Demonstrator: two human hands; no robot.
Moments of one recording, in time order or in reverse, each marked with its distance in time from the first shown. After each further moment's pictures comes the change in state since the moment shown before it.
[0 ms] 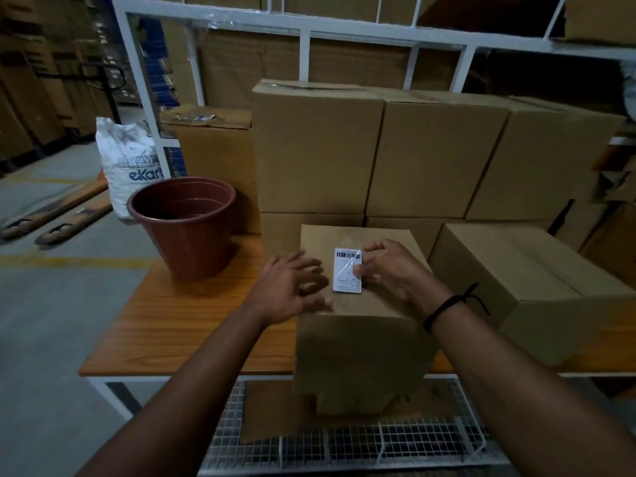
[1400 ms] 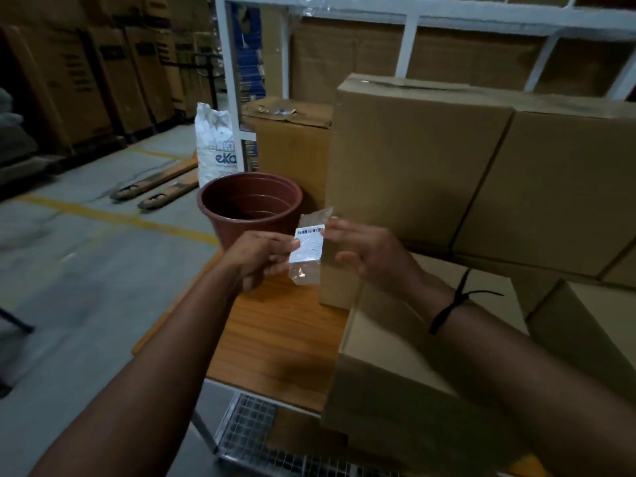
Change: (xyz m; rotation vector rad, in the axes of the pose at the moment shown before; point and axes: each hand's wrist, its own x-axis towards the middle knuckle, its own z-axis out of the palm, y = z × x) left_hand 0.024 -0.097 -0.086 -1.312 0.367 -0.677; right_hand 0.104 -0.044 0.102 -0.798 -0.314 -1.267
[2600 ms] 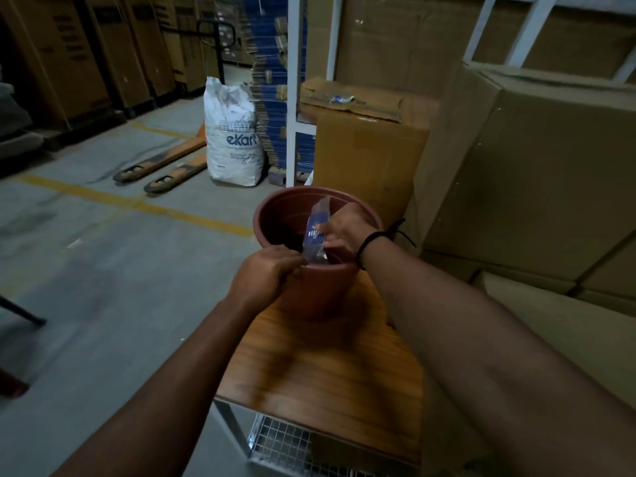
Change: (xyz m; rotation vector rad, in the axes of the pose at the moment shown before) left_hand 0.089 -0.023 -0.200 1.279 0.051 0.981; right_hand 0.229 0.007 0.187 0.751 -0.058 1.289
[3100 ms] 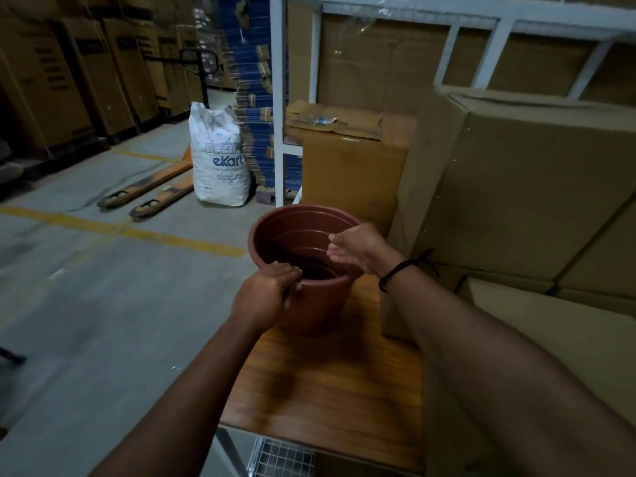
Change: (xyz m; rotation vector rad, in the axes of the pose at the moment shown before) left_hand 0.001 0.009 0.008 0.062 -0.010 -0.086; right_hand -0.026 0.013 -0.038 0.112 0.030 -0.041
